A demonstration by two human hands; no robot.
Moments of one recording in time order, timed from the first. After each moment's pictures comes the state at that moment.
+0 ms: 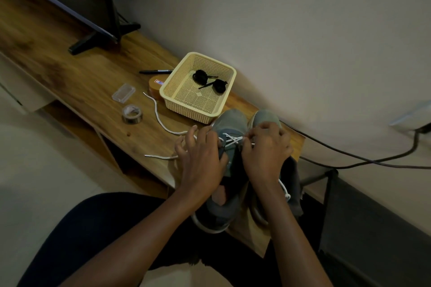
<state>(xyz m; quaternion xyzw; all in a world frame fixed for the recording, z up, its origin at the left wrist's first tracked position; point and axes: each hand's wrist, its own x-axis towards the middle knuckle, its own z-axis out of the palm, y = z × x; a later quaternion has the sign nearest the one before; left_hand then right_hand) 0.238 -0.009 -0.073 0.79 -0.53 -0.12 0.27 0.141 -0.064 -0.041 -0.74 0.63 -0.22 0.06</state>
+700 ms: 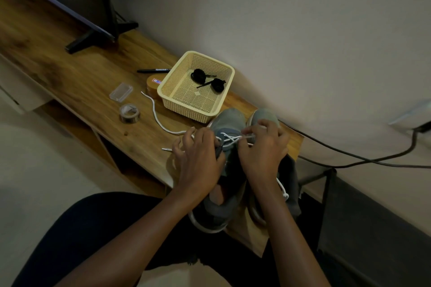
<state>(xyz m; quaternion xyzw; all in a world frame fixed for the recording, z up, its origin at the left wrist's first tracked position) 0.238 -0.008 -0.074 0.79 -0.51 -0.15 0.31 0.141 -0.063 -0.040 -0.73 0.62 -0.26 0.10</state>
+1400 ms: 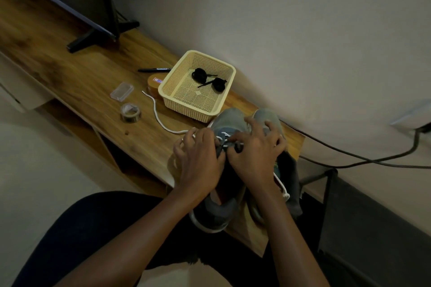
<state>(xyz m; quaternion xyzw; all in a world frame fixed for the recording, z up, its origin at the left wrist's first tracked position) 0.238 -0.009 -0.072 0.79 -0.51 -0.18 0.31 0.145 -0.059 -0.045 -0.81 0.56 -0.17 0.05</state>
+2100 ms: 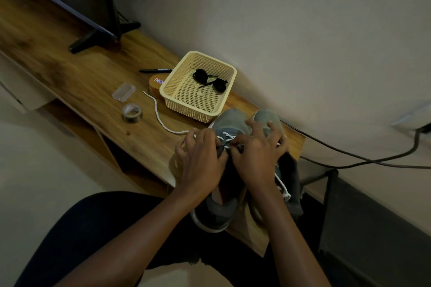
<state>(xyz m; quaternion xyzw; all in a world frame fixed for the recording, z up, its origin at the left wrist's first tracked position) 0.239 -0.008 -0.071 0.78 -0.50 -0.18 0.33 0.146 -0.057 -0.047 -0.81 0.57 -0.15 0.02</state>
